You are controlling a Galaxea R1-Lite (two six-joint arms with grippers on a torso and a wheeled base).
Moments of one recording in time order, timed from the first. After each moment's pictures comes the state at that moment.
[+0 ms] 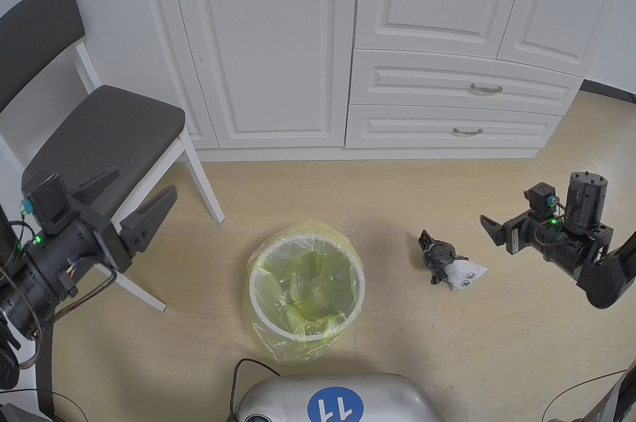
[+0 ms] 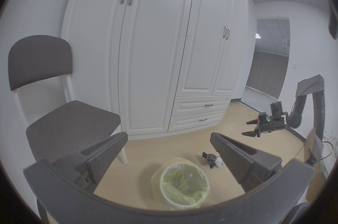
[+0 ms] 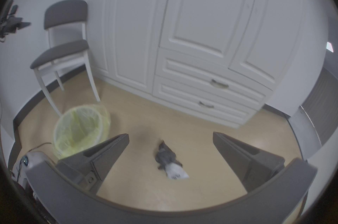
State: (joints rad) left arm -0.40 1.25 -0.34 -0.96 -0.01 -0.02; right arm 0.18 1.77 -0.48 -1.06 -0.09 -0.31
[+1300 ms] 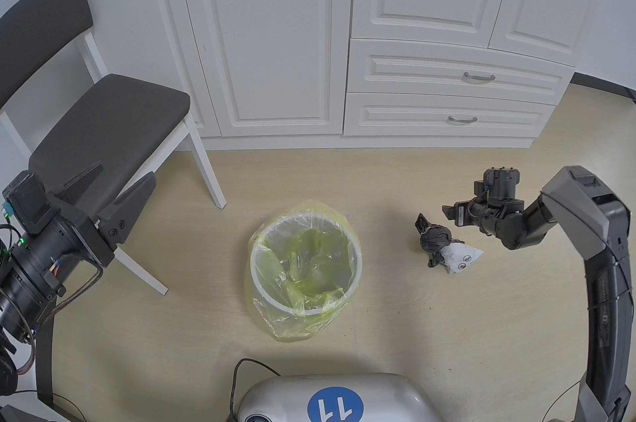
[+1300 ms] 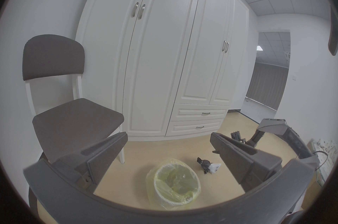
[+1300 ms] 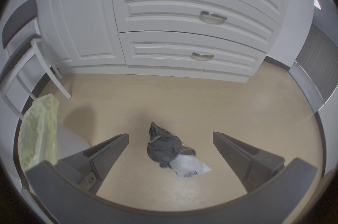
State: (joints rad) left arm -0.36 1.21 -0.29 -1.05 -0.02 -0.09; right arm 0.07 2.53 -1.44 -0.67 -0.07 -0.05
